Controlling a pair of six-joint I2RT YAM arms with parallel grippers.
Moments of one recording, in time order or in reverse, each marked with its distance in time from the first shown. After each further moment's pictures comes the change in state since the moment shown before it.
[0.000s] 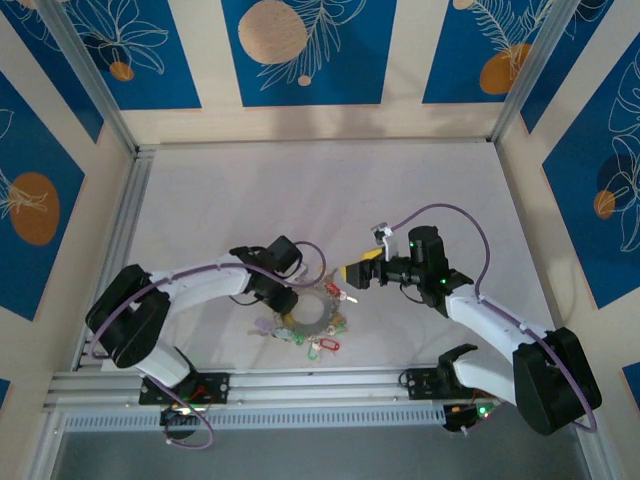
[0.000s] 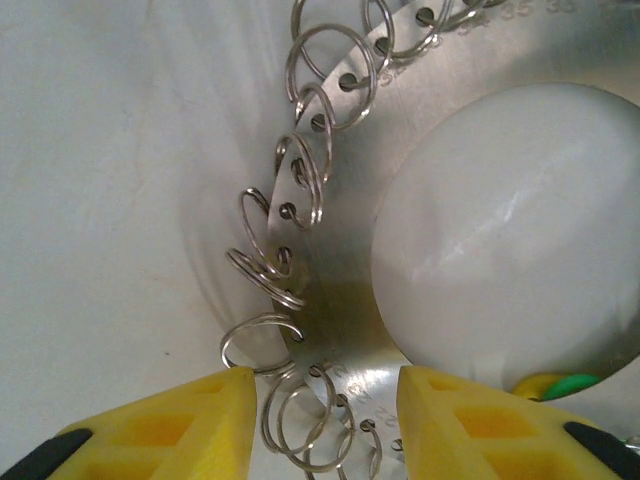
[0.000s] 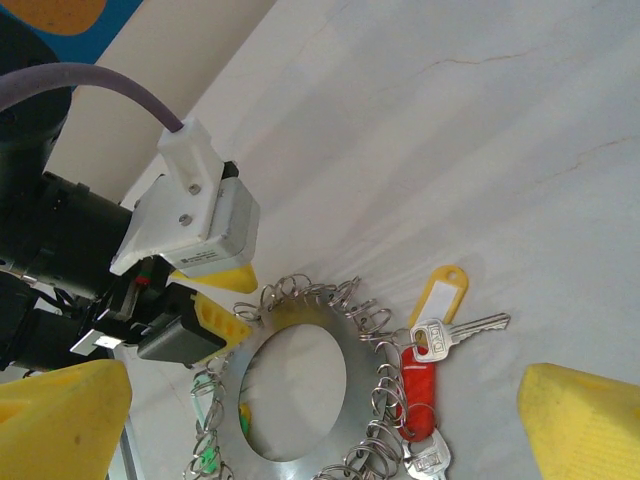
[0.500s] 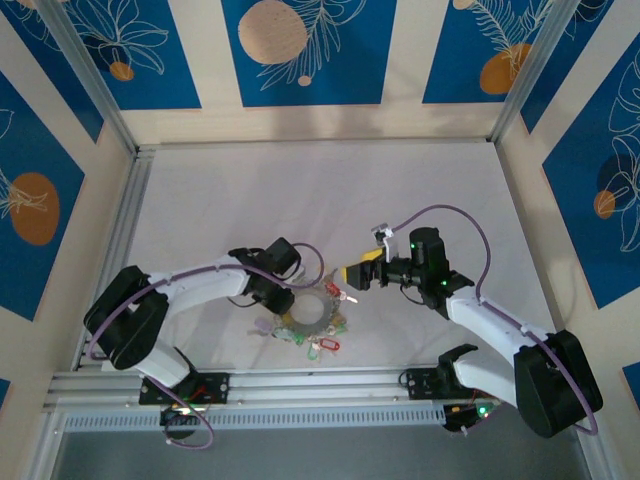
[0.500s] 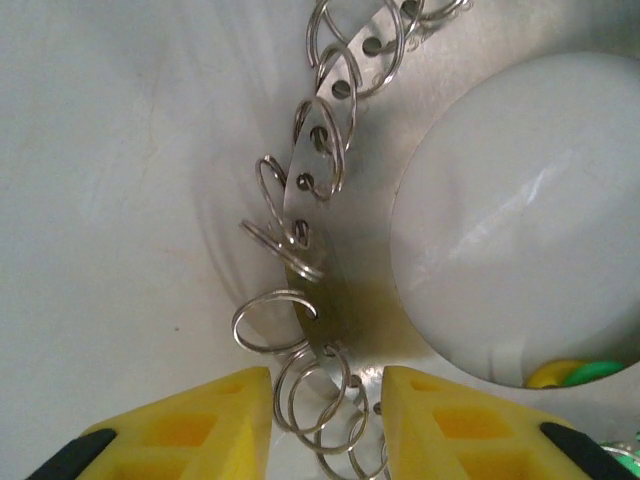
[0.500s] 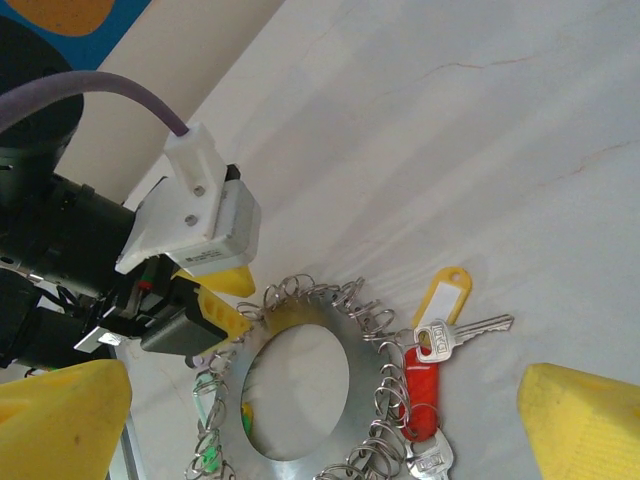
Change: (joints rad) left arm -0.002 -0.014 -0.015 -0.019 -0.021 -0.015; right arm 0.000 -0.013 -0.015 0.013 -0.004 0.000
